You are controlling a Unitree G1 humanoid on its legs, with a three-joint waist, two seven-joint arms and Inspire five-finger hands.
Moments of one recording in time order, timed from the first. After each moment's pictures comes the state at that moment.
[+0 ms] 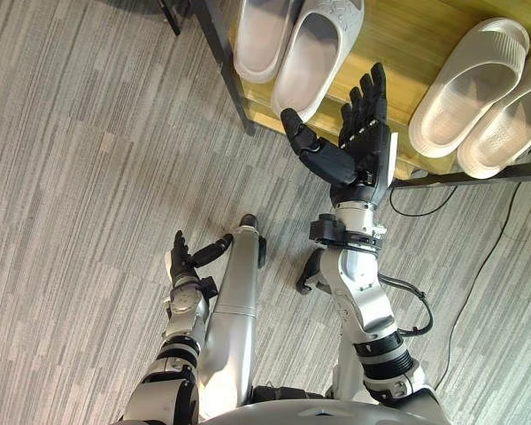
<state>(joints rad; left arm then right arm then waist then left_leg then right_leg) -0.29 0.06 0.18 0.84 -0.20 -0.16 0.28 -0.27 0.07 0.30 -0.17 0.13 -0.22 -0.51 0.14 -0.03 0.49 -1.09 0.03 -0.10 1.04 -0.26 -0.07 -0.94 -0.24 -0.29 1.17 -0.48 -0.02</state>
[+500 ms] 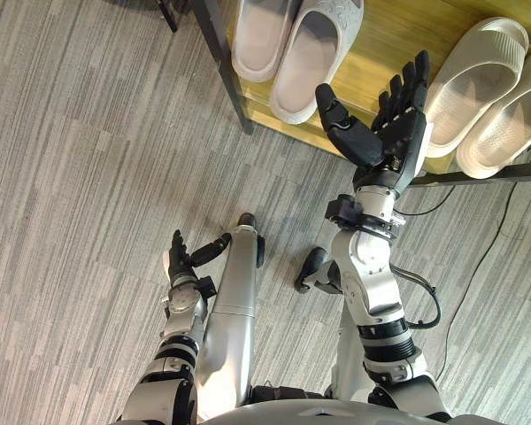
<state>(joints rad) -0.28 0.07 0.18 0.84 -0.20 -0.16 0.29 -0.37 0.09 0.16 -0.10 0.10 -0.20 -0.57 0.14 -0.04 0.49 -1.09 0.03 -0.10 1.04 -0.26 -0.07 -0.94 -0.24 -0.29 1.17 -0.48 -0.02</state>
